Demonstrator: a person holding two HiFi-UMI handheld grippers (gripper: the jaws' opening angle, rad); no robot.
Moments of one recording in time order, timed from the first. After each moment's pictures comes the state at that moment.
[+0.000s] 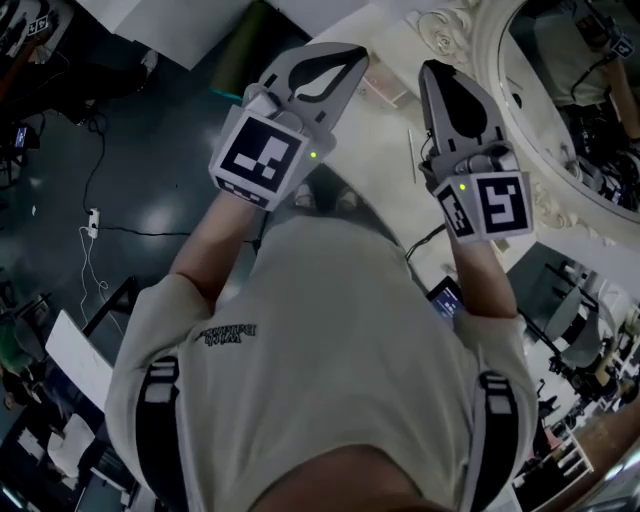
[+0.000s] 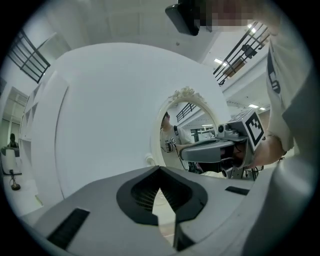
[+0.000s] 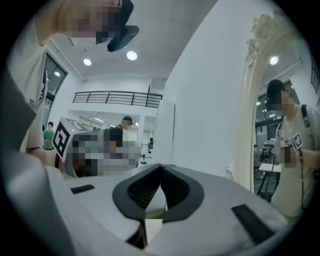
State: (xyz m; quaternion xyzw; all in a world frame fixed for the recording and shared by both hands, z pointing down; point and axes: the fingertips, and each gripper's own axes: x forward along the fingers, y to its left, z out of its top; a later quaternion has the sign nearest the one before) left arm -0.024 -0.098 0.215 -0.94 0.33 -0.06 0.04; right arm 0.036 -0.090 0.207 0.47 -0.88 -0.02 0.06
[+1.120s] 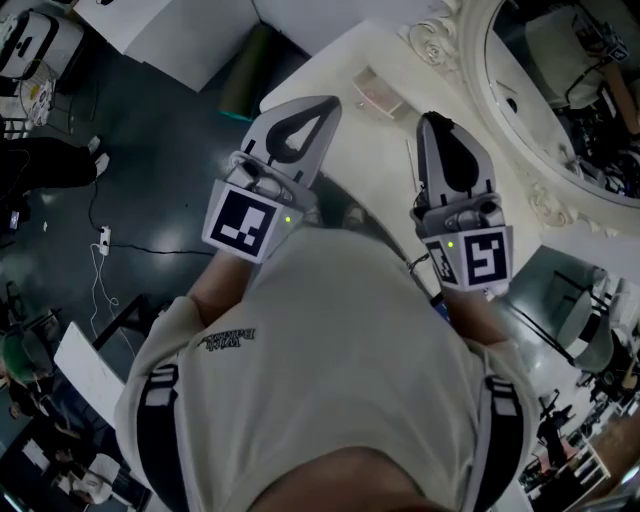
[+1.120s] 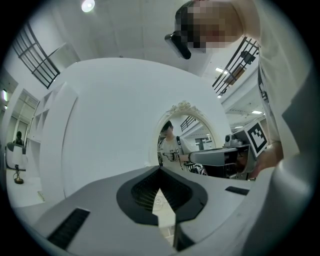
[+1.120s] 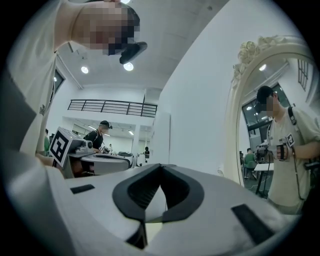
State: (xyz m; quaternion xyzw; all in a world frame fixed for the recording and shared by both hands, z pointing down) left arm -0.046 -0.039 0.198 -0.93 0.36 0.00 0.04; right arm 0.050 -0.025 0.195 0.50 -0.87 -0.03 0.00
